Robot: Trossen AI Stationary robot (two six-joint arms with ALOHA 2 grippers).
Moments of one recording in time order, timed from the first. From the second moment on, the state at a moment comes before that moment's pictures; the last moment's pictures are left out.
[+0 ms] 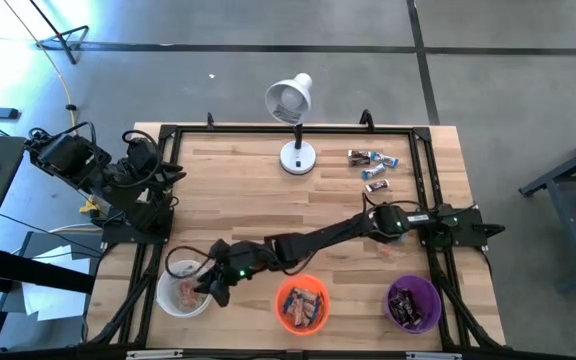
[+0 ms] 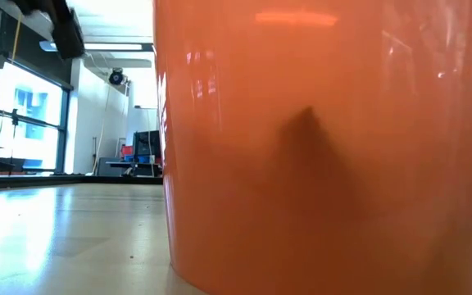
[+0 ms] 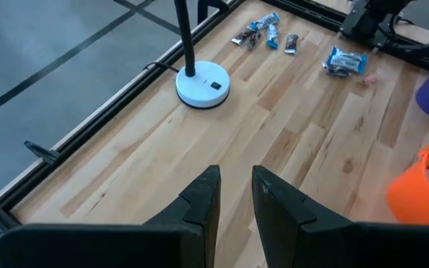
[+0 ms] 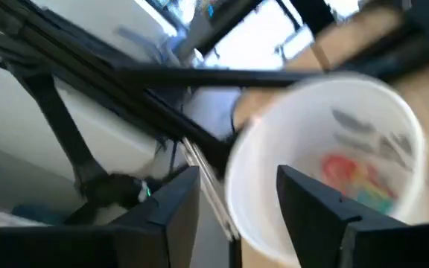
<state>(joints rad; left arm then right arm) -0.51 0.95 1.51 -1.57 -0.77 -0.92 0.27 2.53 2.29 0.00 -0.07 0.79</state>
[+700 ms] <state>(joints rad) -0.51 0.96 1.51 -1.57 -0.77 -0.92 0.25 2.36 2.34 -1.32 -0.10 0.68</state>
